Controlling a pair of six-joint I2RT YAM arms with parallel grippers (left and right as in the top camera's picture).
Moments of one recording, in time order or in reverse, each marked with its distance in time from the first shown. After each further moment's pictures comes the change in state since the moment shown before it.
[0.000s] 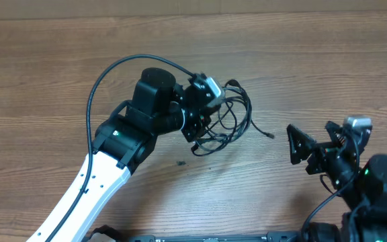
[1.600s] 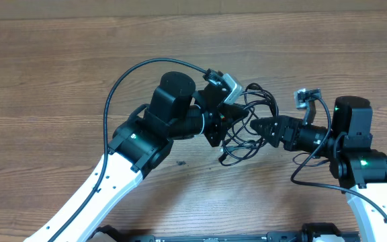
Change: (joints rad) left arm -0.116 0.032 0.000 0.167 0.114 -0.357; right arm 0.099 0.491 0.111 -0.014 -0.499 0.213
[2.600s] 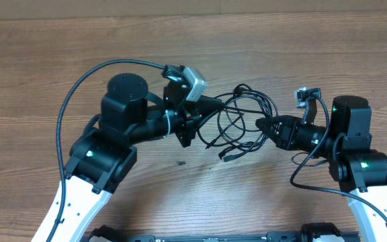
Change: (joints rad) left arm 0.176 -0.183 -0.002 -0.053 0.109 -0.004; right arm 0.032 -0.013 0.030 -0.037 0.106 0.022
